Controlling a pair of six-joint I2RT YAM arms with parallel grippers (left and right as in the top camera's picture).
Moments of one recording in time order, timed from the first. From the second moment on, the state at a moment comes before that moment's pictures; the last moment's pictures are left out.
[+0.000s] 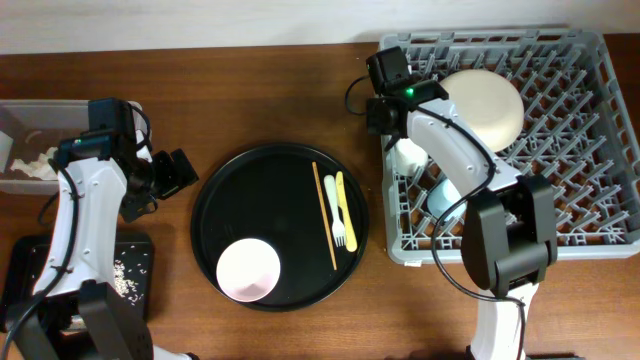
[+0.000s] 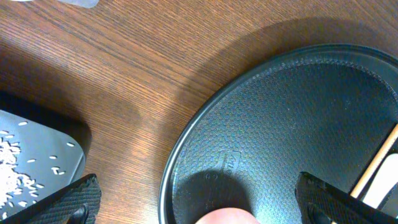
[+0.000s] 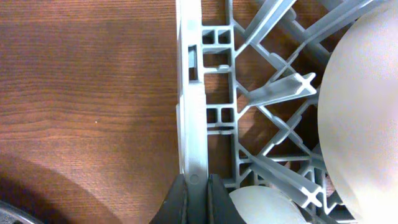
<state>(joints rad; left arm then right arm) 0.18 1.67 1.37 -1.08 0.10 -0.34 0.31 2.10 1.73 -0.76 0.20 0.31</state>
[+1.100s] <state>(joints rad) 0.18 1.67 1.37 -1.08 0.10 -0.34 0.35 2.05 2.23 -1.34 -0.03 0.20</state>
